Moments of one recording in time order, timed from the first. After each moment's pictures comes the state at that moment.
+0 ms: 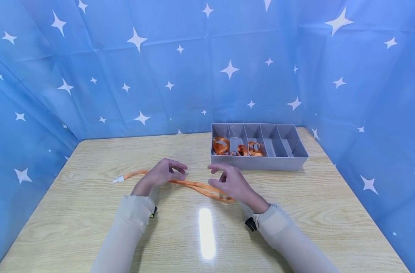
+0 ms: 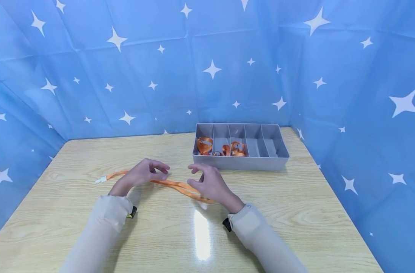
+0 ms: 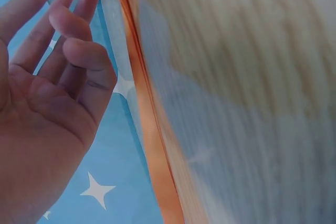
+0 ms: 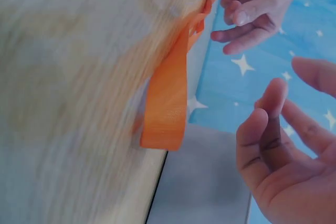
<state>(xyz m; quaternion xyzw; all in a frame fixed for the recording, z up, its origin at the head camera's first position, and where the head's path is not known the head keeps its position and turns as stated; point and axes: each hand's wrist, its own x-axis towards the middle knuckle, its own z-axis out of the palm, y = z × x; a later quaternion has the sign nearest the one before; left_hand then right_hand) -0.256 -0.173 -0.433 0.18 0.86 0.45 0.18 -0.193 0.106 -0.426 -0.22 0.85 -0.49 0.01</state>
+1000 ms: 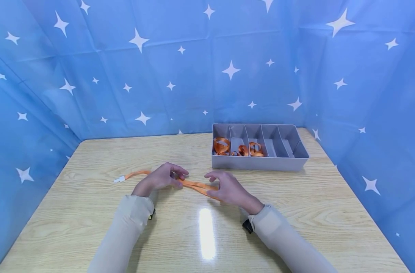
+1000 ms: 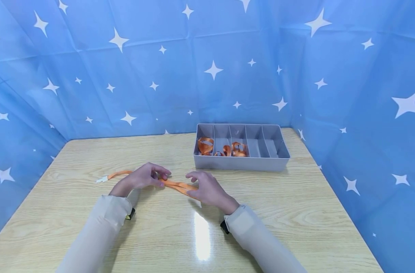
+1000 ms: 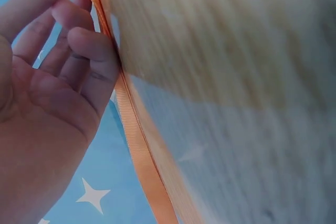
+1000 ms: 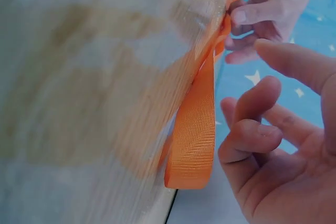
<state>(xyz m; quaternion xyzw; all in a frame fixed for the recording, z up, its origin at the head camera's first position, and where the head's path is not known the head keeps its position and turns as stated) -0.254 -0.176 -0.444 0.20 0.85 0.45 0.22 -0.194 0.096 -0.439 -0.23 0.88 -0.41 0.09</state>
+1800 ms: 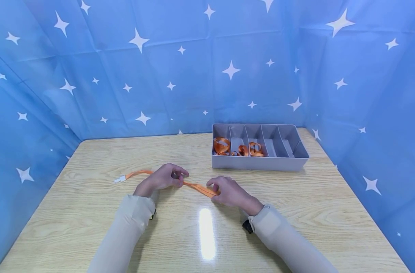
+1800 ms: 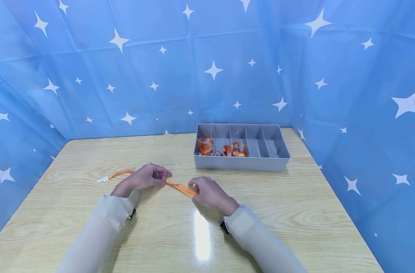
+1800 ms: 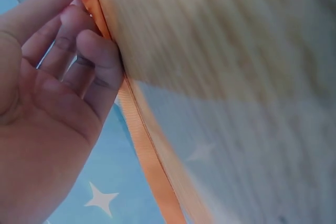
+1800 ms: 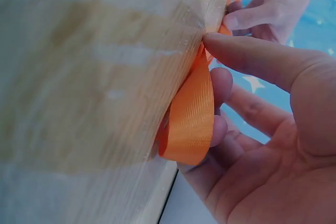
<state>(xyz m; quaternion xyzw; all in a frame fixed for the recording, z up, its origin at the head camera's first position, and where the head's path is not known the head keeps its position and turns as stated) -0.255 -0.173 -0.448 0.22 0.85 0.43 0.21 -0.194 0.094 -0.444 -0.24 0.91 -0.32 0.12</state>
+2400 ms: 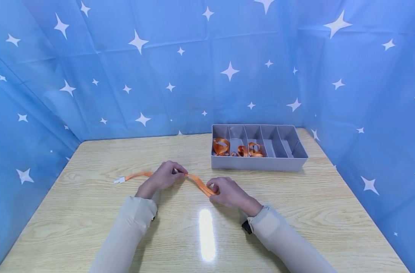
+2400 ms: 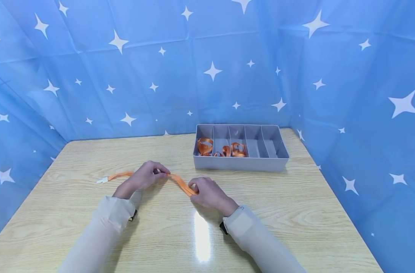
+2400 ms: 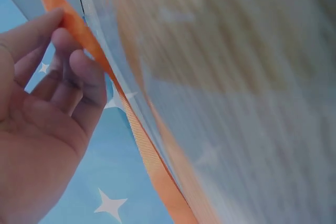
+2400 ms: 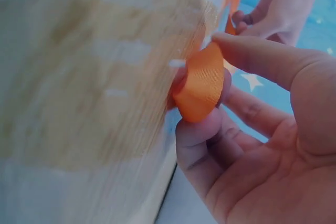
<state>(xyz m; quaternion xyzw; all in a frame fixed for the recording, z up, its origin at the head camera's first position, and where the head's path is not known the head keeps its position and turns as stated) -0.251 -0.164 -0.441 0.22 0.89 0.39 0.11 -0.193 0.095 -0.445 -0.25 0.91 -0.33 0.10</state>
